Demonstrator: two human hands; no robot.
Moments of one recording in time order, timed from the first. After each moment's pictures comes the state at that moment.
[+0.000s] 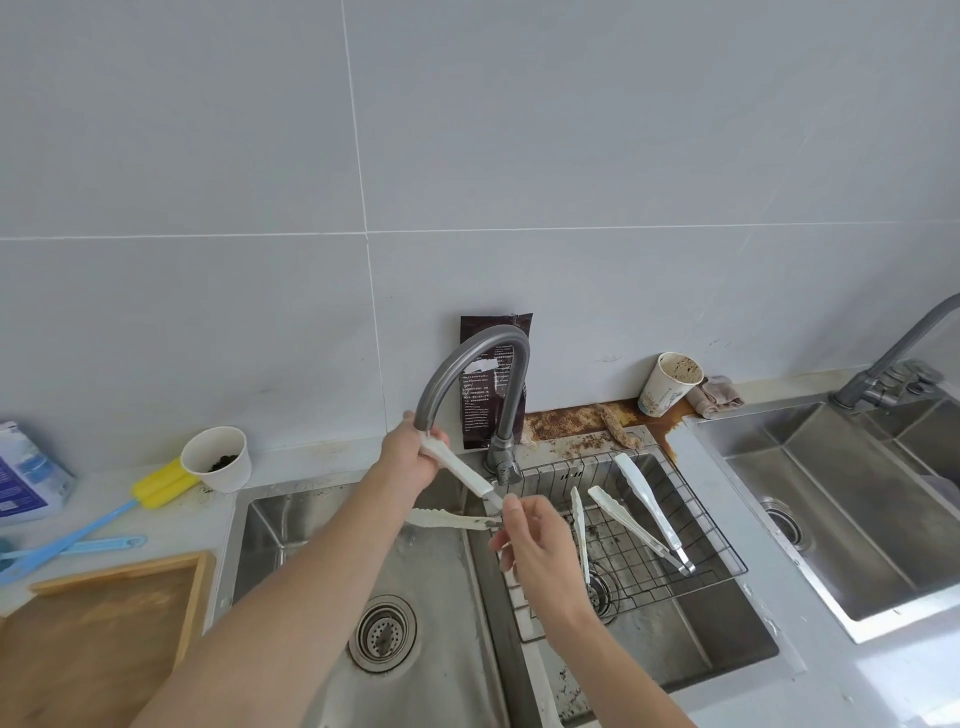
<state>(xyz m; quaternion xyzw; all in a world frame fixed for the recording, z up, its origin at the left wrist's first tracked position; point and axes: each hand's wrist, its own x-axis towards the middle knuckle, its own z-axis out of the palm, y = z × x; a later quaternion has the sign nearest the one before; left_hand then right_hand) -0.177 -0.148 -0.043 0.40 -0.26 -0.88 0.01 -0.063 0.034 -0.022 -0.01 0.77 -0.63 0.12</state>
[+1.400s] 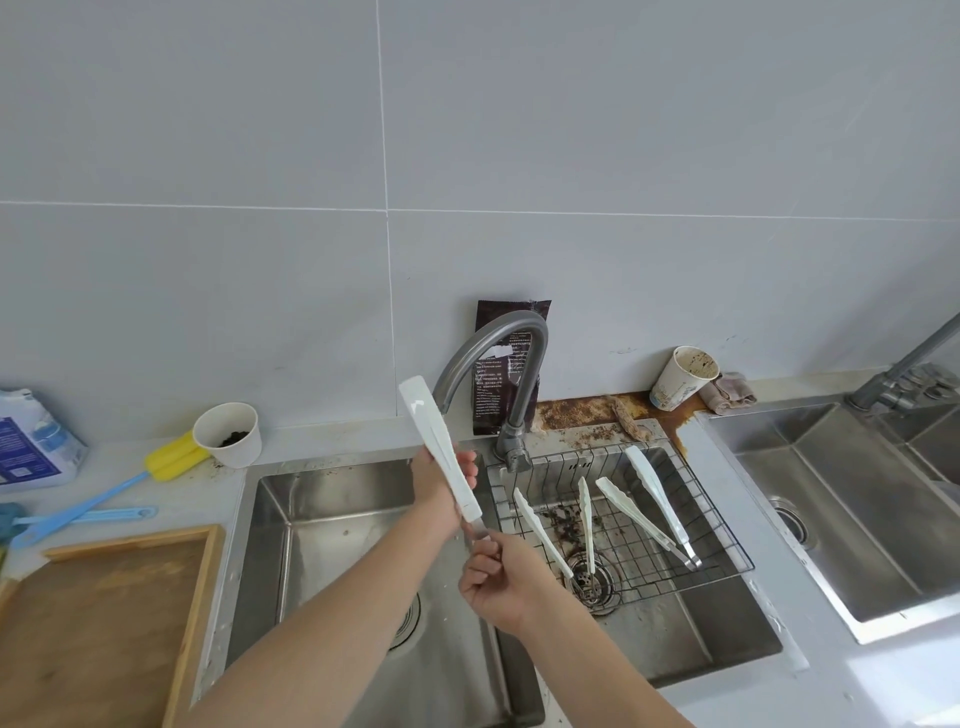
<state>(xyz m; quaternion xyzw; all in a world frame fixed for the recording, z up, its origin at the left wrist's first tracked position) -0.142 -0.113 -0.085 0.39 -0.35 -0.85 0.04 -0.070 -0.004 -0.063 0.35 0.30 -0.79 0.40</state>
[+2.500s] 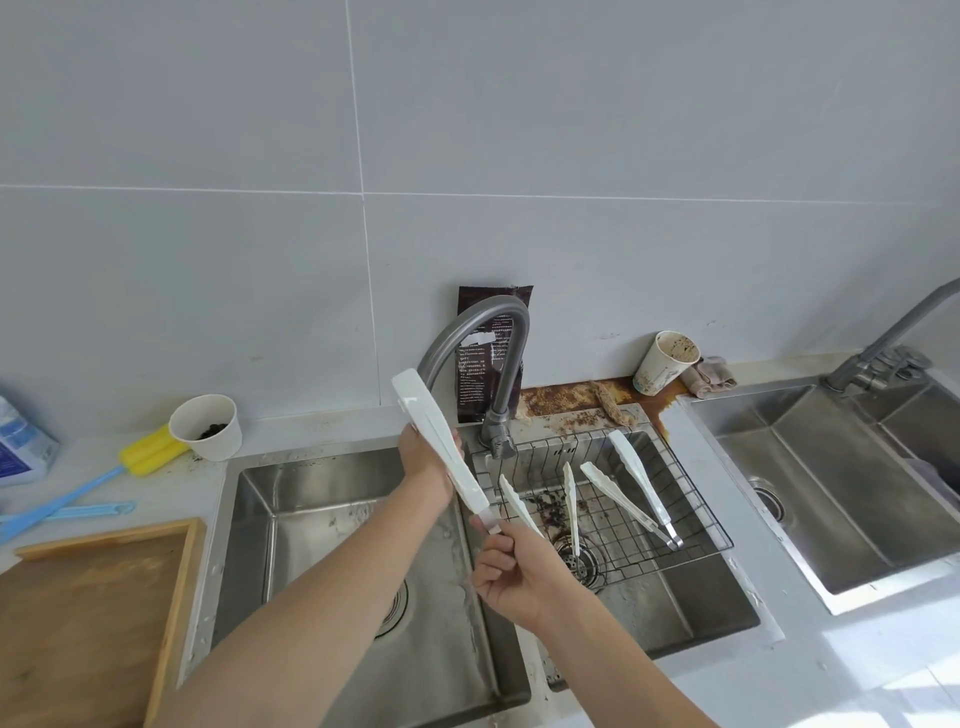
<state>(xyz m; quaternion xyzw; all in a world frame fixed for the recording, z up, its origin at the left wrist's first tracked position) -0.149 -0.108 -0.070 0.38 -0.41 -0.83 0.06 -0.067 0.028 -0.060 0.34 0.31 -0.80 0.38</state>
